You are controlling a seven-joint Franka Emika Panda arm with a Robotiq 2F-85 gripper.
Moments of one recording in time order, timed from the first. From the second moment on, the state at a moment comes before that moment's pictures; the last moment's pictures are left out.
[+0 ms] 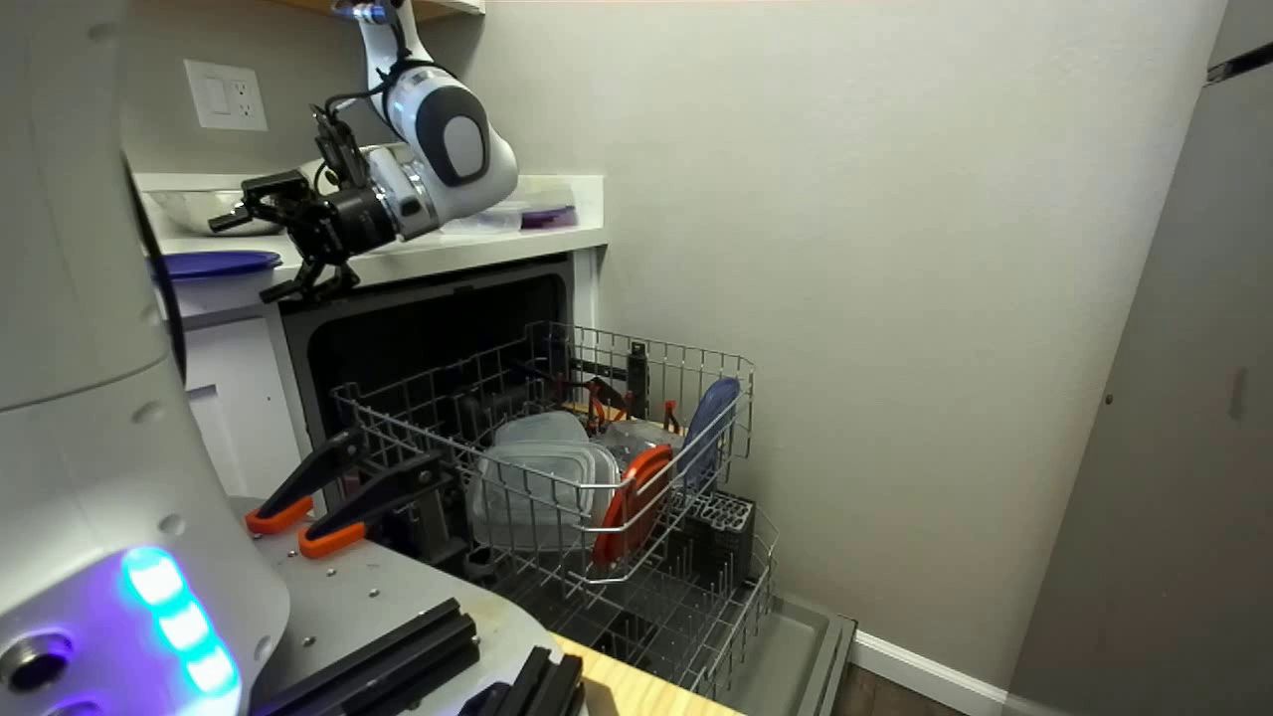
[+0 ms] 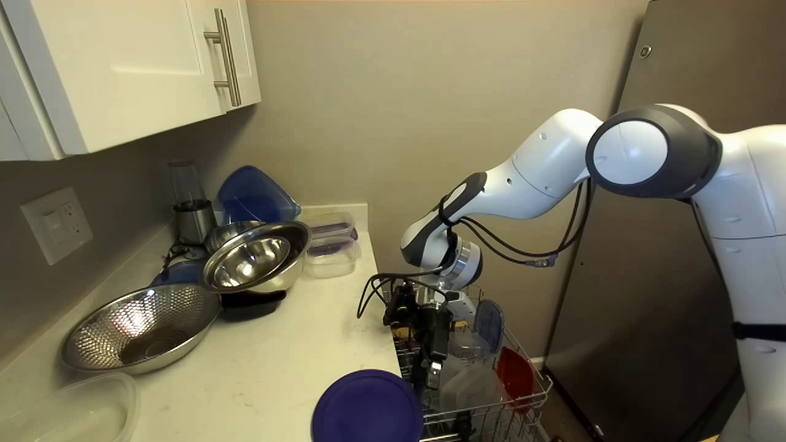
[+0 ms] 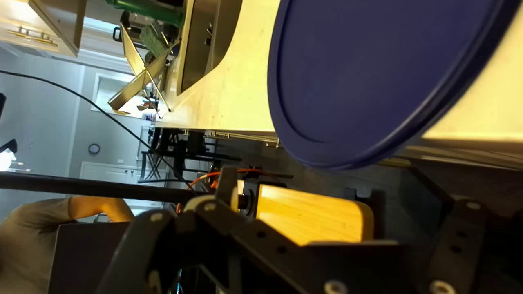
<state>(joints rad) 0.33 0.53 0.14 -2.04 0.80 1.57 1.78</state>
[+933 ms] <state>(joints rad) 0.35 0.56 0.12 -2.01 0.87 1.63 1.99</state>
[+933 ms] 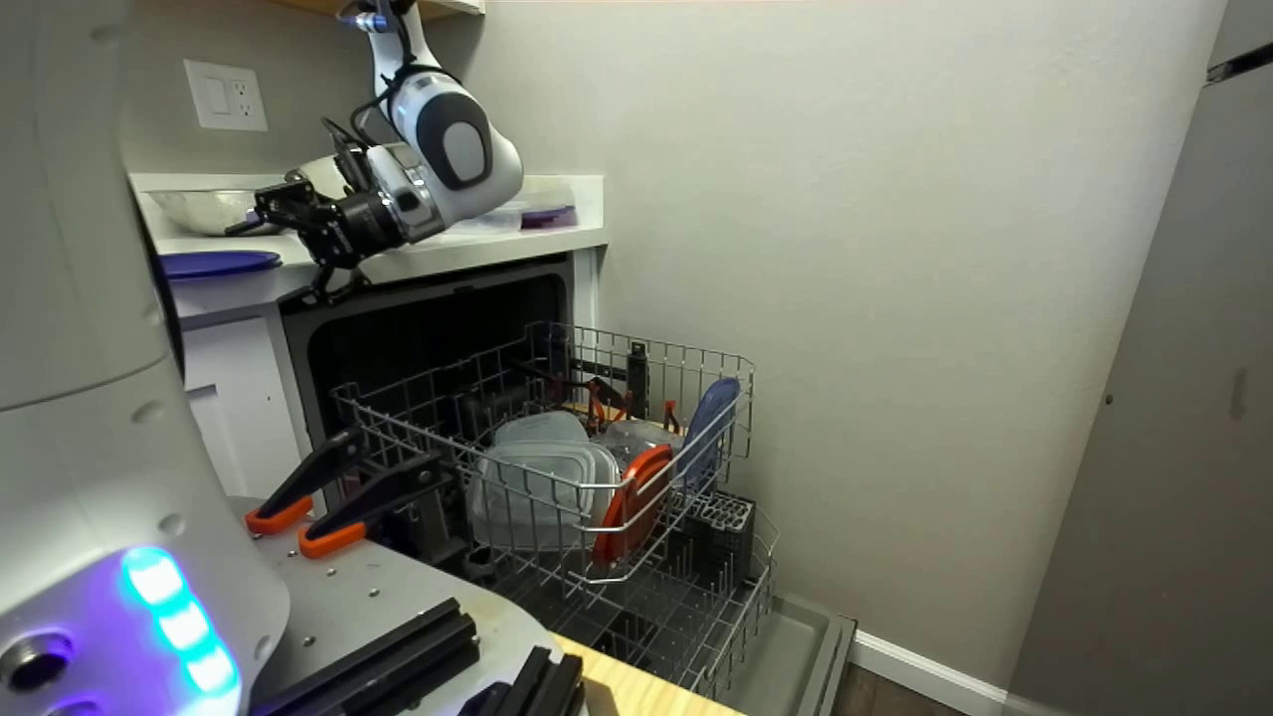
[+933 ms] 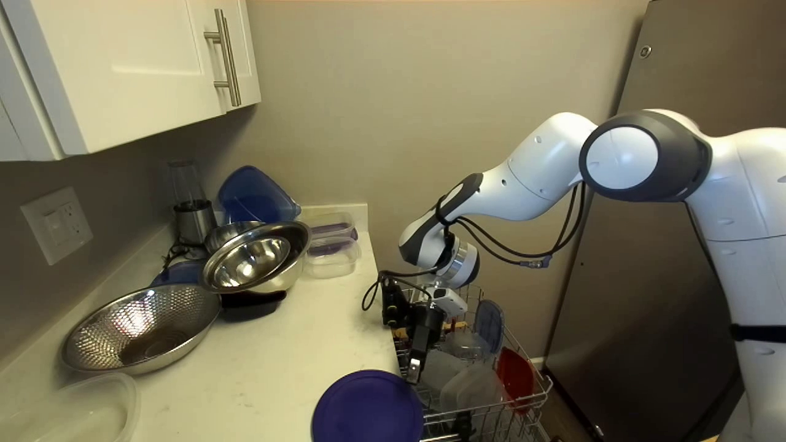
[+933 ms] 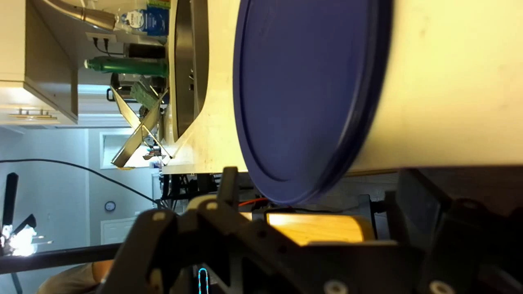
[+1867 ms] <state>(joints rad) 0.33 0.54 0.11 -2.01 0.87 1.66 2.13</state>
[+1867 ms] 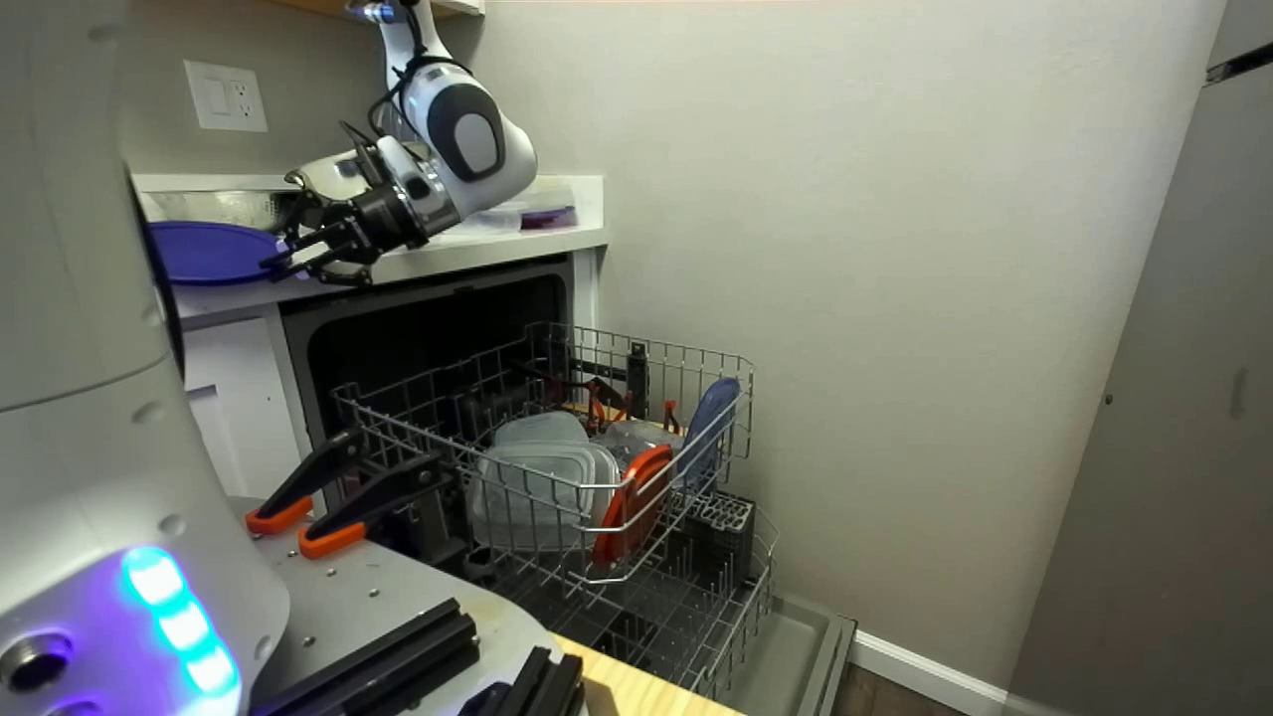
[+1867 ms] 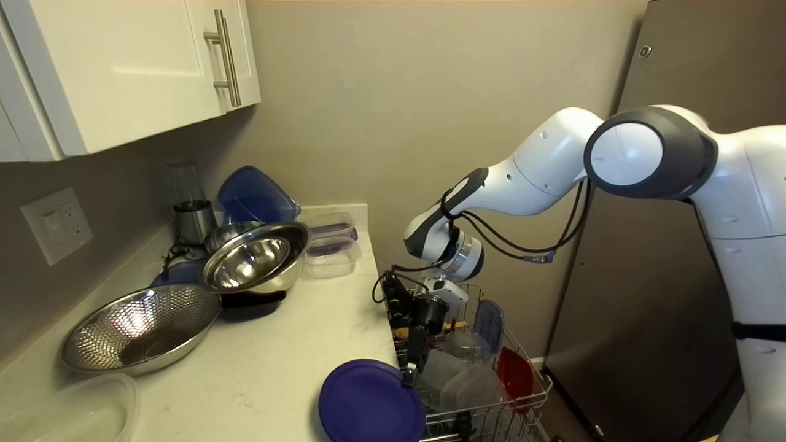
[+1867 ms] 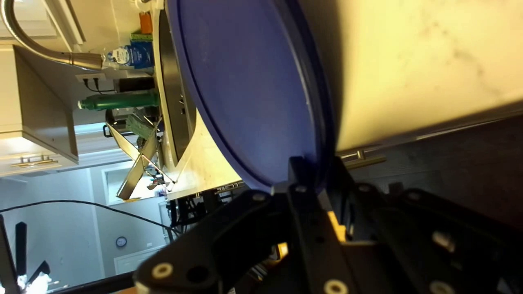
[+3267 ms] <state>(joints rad) 0.14 0.22 0.02 -2.18 0.98 1.75 2.05</state>
